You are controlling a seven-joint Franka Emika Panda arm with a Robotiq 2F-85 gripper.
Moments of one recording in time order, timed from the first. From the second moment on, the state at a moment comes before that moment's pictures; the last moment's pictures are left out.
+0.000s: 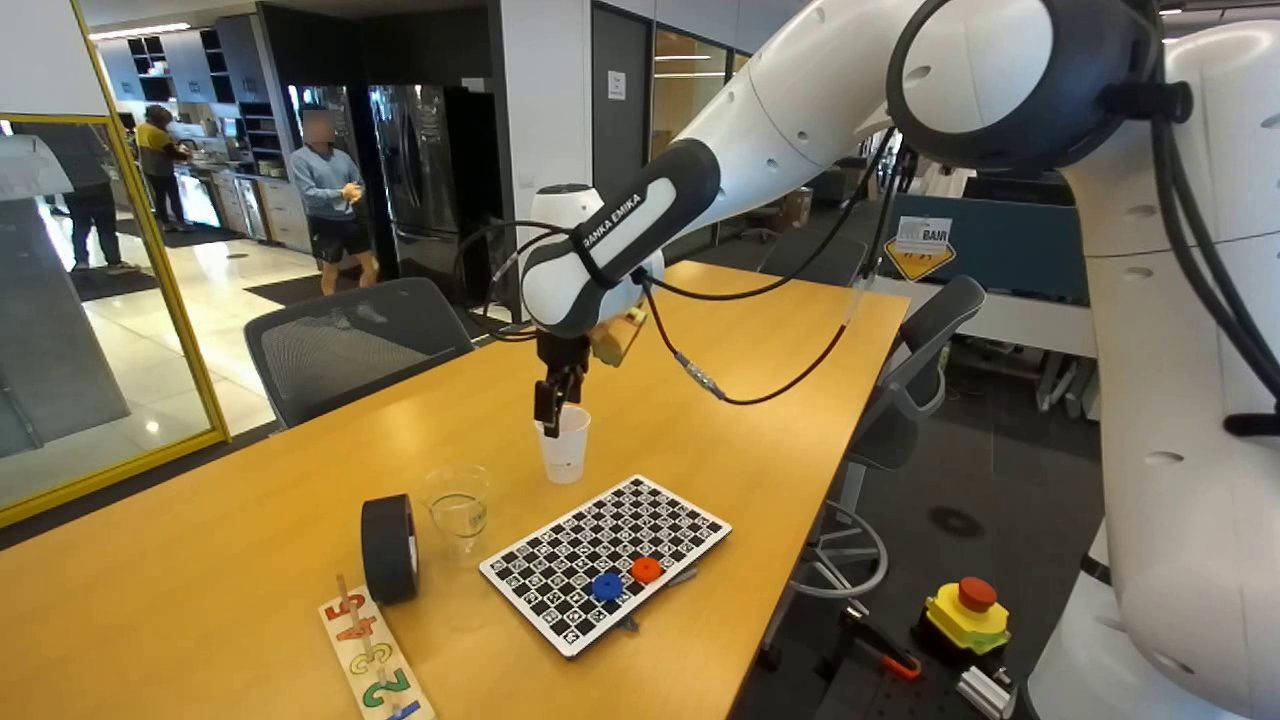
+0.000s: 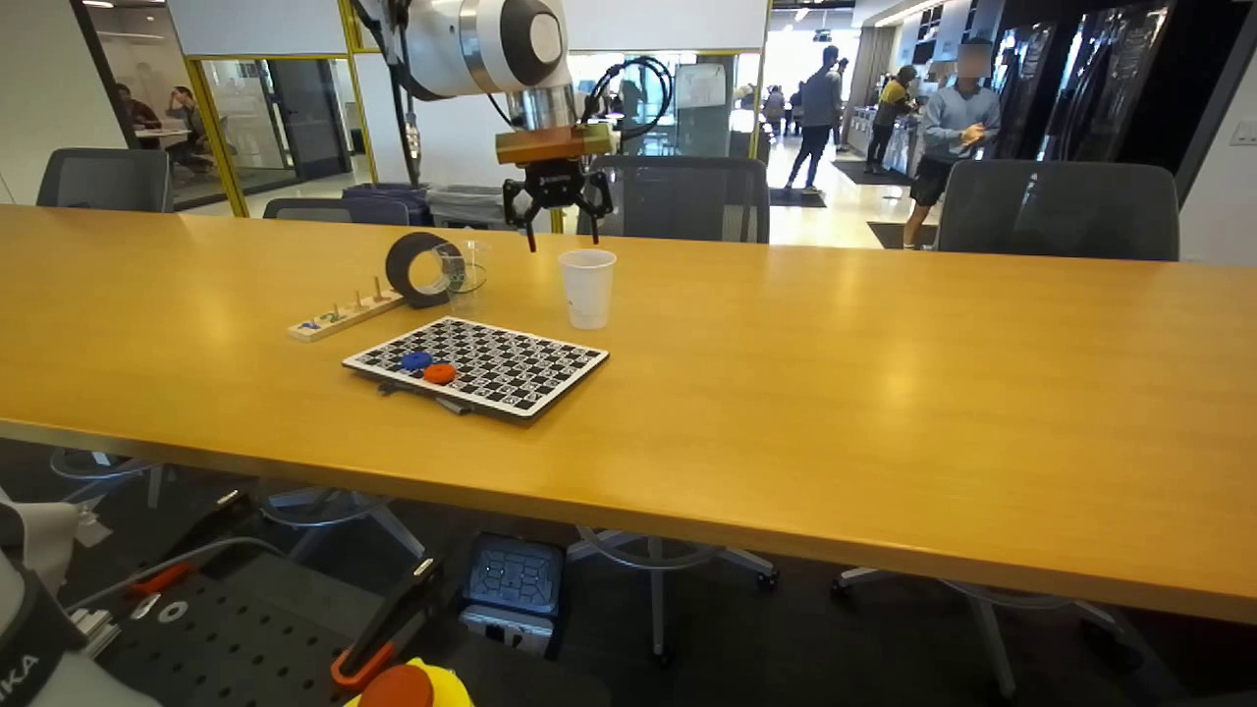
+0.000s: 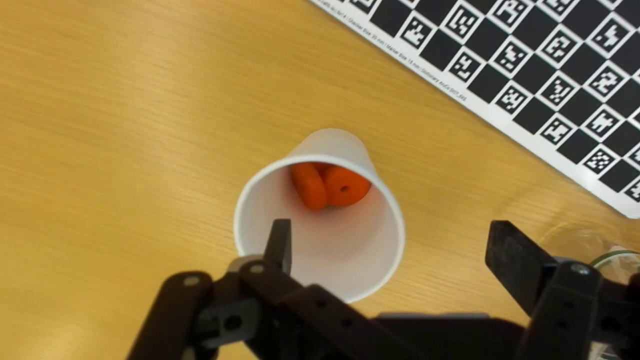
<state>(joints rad) -0.03 0.39 0.05 -1.89 -0.14 2.40 -0.39</state>
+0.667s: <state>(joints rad) 0.05 0.17 0.12 -2.26 -0.10 2.41 -0.24</state>
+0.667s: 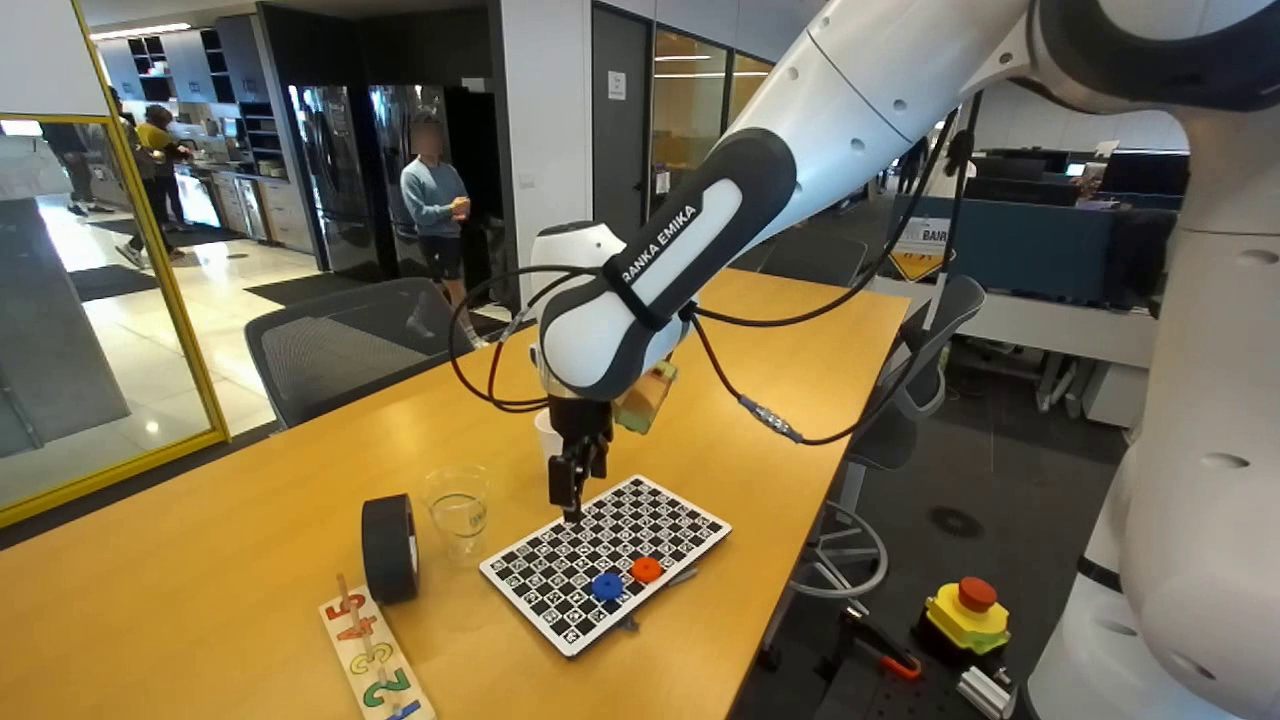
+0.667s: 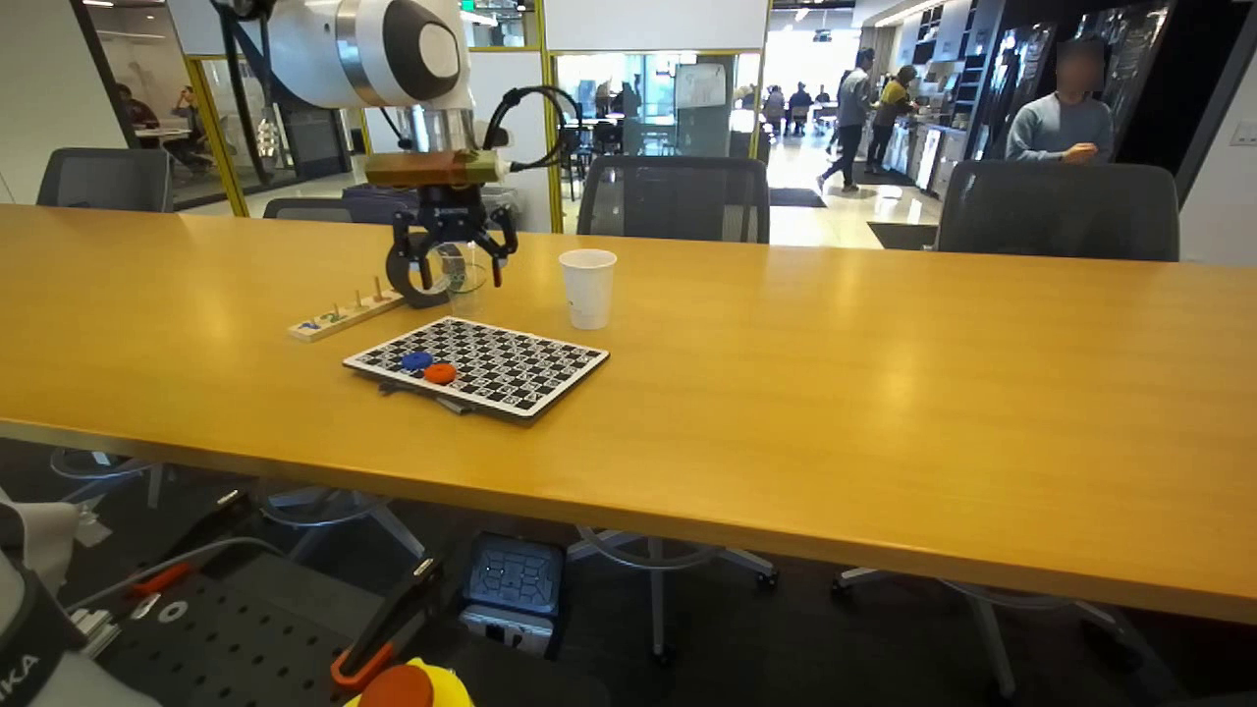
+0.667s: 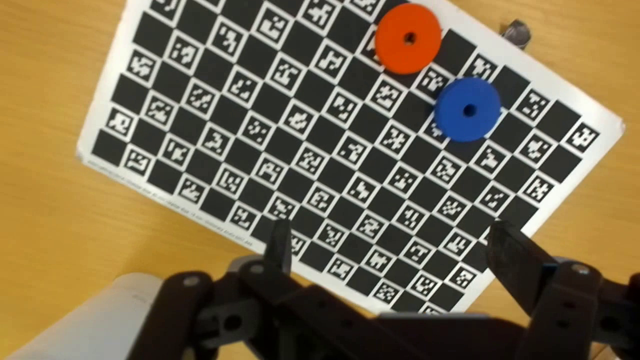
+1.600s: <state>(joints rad) 0.07 0.20 0.14 -2.42 0.00 2.56 -0.26</state>
